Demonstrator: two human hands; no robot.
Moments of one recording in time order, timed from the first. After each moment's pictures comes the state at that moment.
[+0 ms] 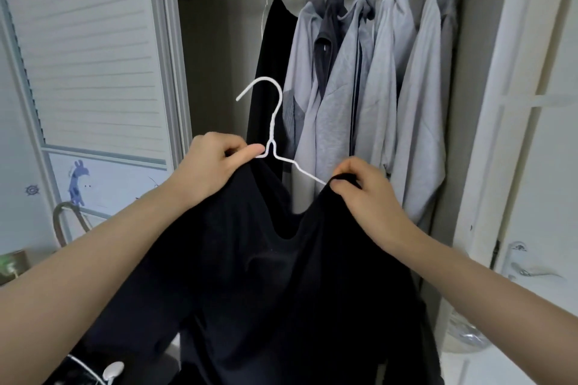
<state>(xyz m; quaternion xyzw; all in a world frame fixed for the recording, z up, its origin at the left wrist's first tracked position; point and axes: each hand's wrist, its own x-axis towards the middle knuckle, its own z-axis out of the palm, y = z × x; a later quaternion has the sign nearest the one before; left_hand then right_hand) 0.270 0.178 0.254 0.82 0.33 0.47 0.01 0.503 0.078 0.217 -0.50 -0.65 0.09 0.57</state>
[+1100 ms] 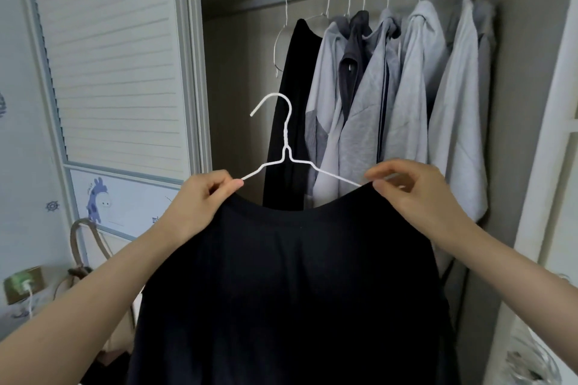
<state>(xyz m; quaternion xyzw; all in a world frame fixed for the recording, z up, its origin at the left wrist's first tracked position) 0.218 0.225 0.228 0.78 0.36 0.49 0.12 0.532 0.107 0.253 -0.50 -0.66 0.00 0.56</state>
